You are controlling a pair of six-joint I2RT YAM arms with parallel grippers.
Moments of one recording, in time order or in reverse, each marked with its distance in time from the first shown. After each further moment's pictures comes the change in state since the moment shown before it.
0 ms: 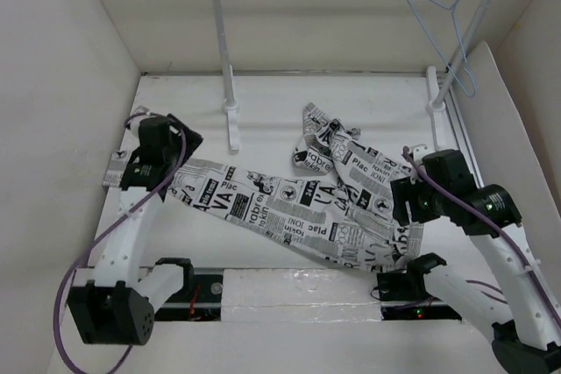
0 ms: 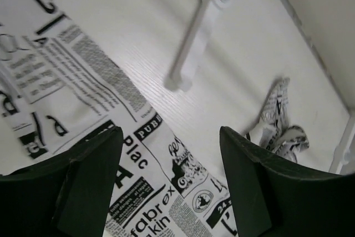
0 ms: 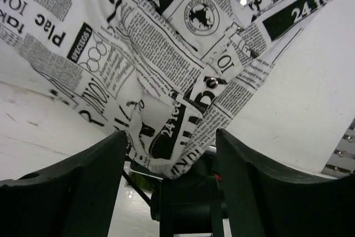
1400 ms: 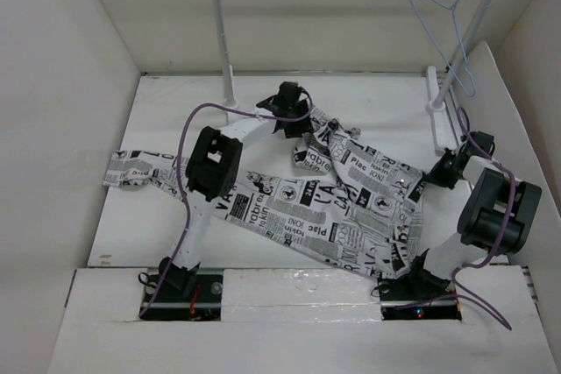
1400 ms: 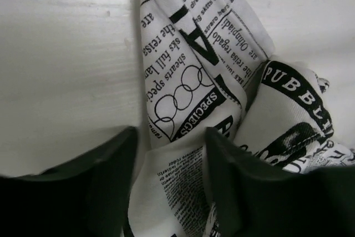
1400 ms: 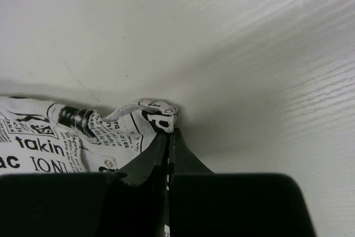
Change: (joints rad) left arm -0.524 1.351 0.993 0.134 0.252 0.142; right arm -0.846 0.824 -0.238 0.996 -0.322 0.151
